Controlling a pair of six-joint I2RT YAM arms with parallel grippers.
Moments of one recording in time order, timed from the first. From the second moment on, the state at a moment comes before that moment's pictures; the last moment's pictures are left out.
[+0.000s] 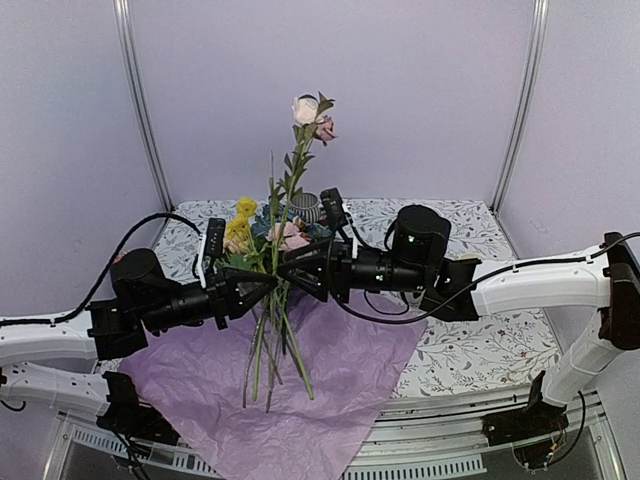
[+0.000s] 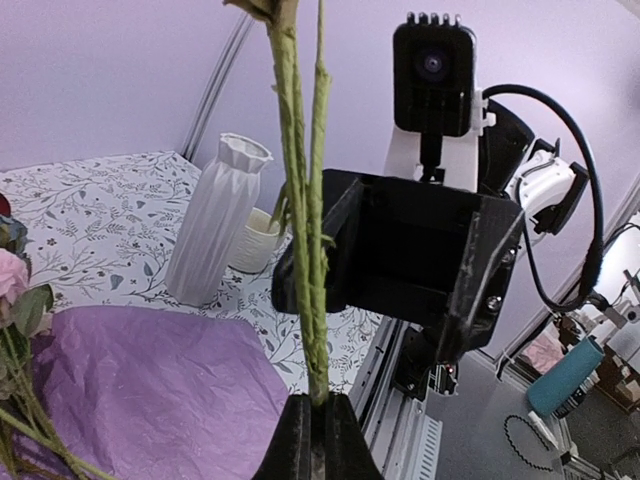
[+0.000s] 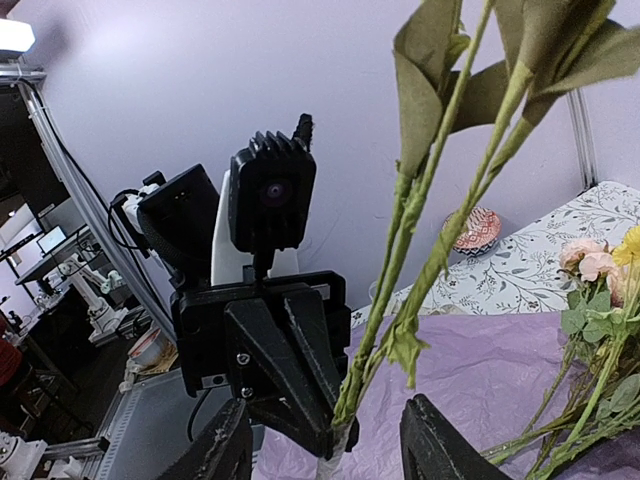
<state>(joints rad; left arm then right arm) -0.98 0.89 0.50 0.39 0.17 -0.50 1.07 1.57 1.03 0.59 -0.40 0.44</state>
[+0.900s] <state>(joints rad) -1.02 0.94 0.50 0.38 0.13 -0.46 1.07 1.50 1.08 0.39 -0.12 0.33</state>
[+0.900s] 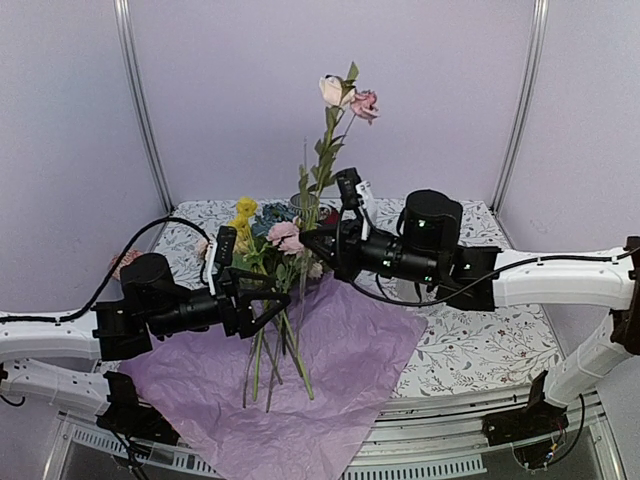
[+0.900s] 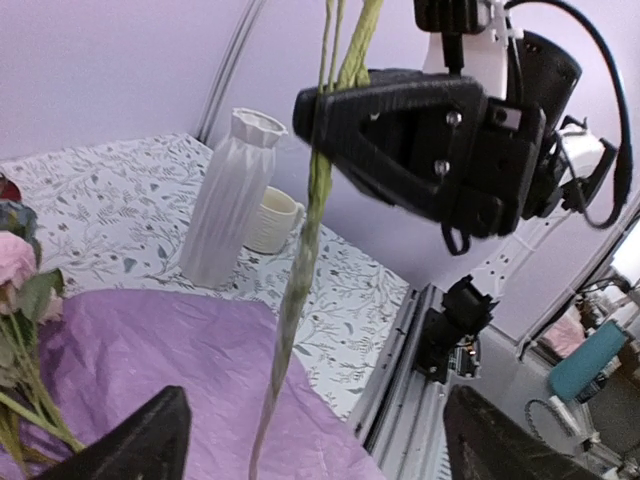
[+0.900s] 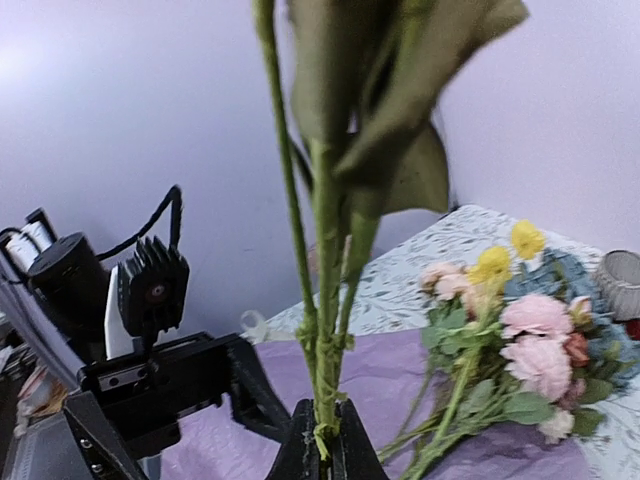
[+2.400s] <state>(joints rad) -1.02 0.92 0.48 0.19 -0.09 -0.51 0.69 1.30 1.17 0.00 0.48 0.08</state>
